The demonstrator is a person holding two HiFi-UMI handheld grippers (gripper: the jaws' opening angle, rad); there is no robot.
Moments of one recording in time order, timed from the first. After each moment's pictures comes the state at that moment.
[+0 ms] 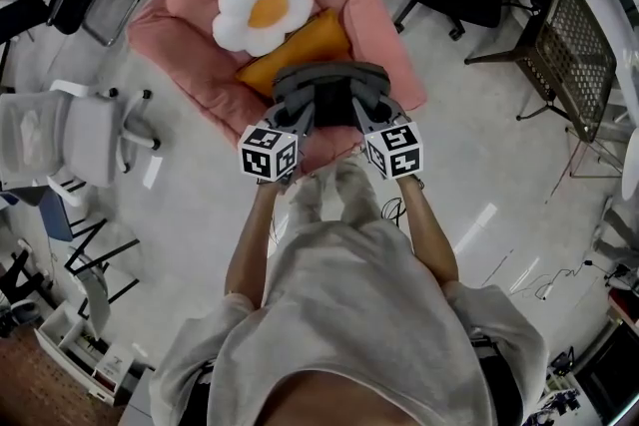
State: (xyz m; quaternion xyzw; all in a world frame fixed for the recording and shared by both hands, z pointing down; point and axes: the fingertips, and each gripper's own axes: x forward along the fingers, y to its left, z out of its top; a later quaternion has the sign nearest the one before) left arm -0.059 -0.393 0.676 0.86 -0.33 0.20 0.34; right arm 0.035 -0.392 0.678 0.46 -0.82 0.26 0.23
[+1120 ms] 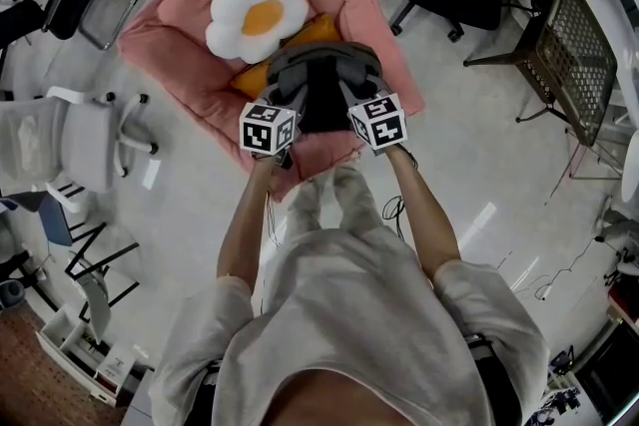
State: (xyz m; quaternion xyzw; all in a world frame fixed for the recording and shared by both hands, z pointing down) left arm -0.052 -0.458 0.725 0.85 -0.34 0.25 0.31; right arm 0.036 -0.458 0.734 0.44 -0.81 0.26 0.27
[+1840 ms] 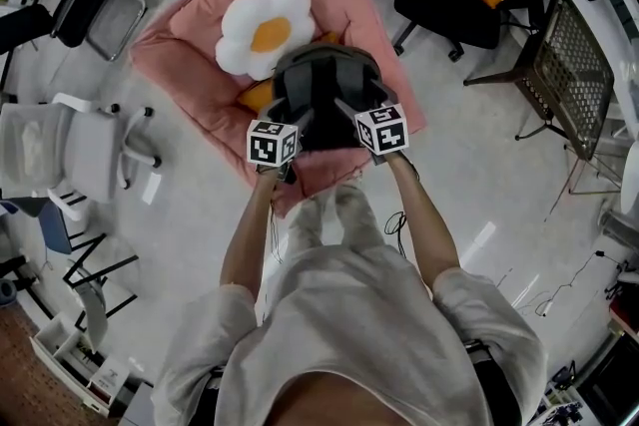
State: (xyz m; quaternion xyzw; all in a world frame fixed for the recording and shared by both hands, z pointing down) left arm -0.076 -0.452 0.754 0.83 -0.36 0.27 0.33; right arm 0.042 -0.472 0.745 0.46 -0.80 0.28 0.26
